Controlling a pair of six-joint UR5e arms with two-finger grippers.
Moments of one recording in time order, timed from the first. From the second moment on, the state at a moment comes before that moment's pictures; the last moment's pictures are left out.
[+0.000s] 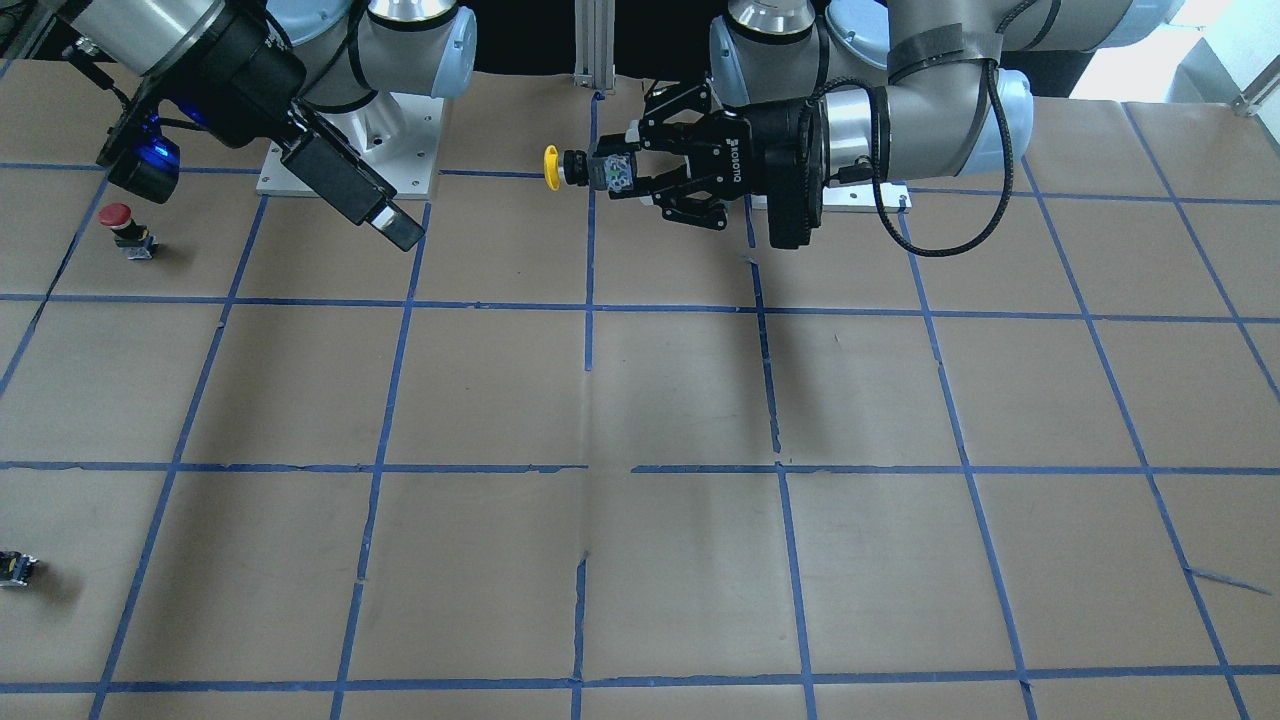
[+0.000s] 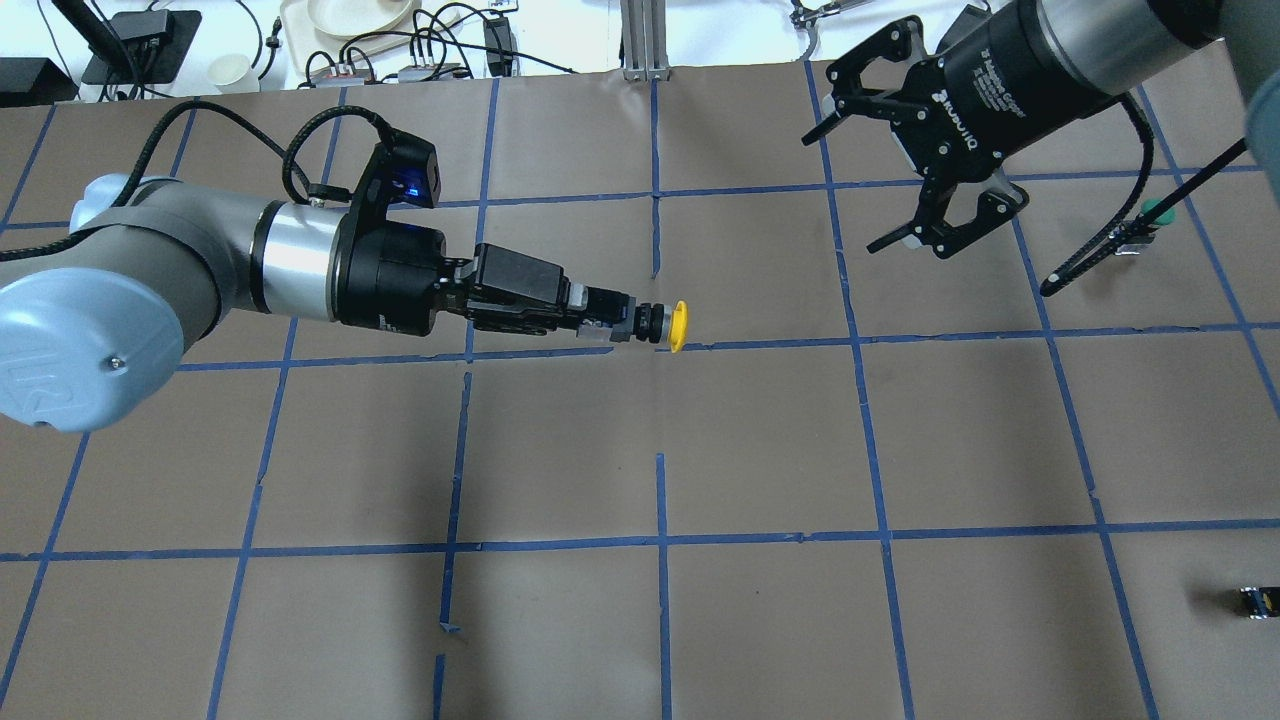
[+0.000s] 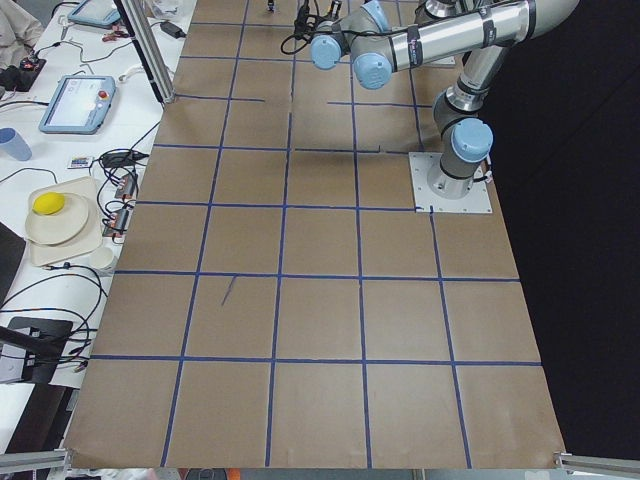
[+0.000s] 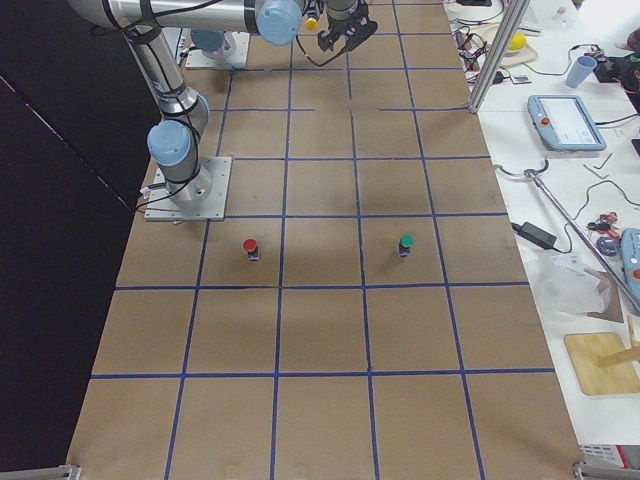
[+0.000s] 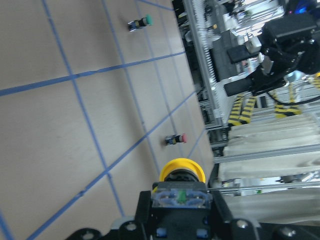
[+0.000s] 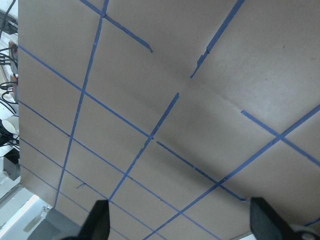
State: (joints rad) left arm -1.48 -1.48 -1.95 -1.87 0.29 0.82; right arm 1.46 -1.66 1.66 -1.63 -0.92 0.93
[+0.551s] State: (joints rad) left arm -1.51 -1.47 -1.95 -1.92 0.19 0.82; right arm 1.46 -1.68 1.75 -1.64 -0.83 1.12
